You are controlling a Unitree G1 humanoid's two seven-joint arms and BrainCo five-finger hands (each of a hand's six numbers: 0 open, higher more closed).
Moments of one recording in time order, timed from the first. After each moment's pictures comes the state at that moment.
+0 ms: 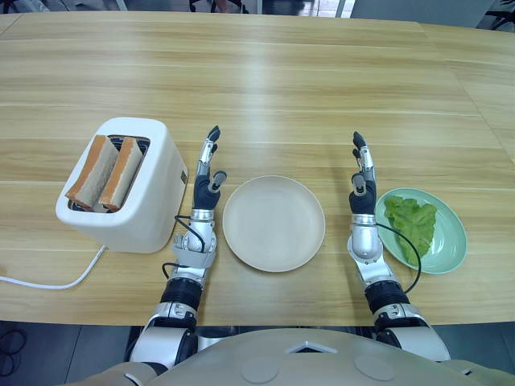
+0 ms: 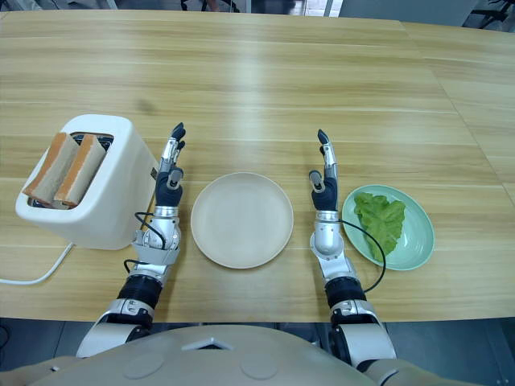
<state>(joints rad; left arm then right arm) -0.18 0.06 0.00 0.56 0.33 -0.85 0.31 -0.17 -0.10 0.00 0.62 -0.32 -0.90 -0.37</state>
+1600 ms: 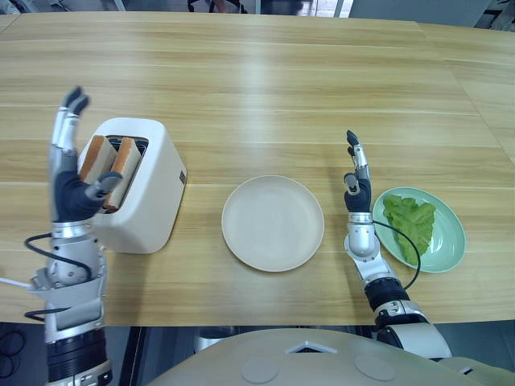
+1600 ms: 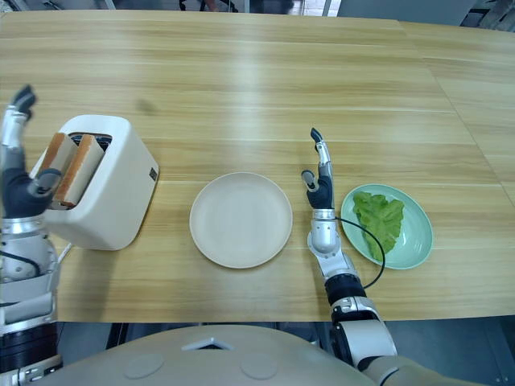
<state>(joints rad) 0.18 0.41 0.48 -0.24 0.33 -0.52 0.19 -0.21 -0.12 0.02 0.67 -0.37 -0.88 -0.42</state>
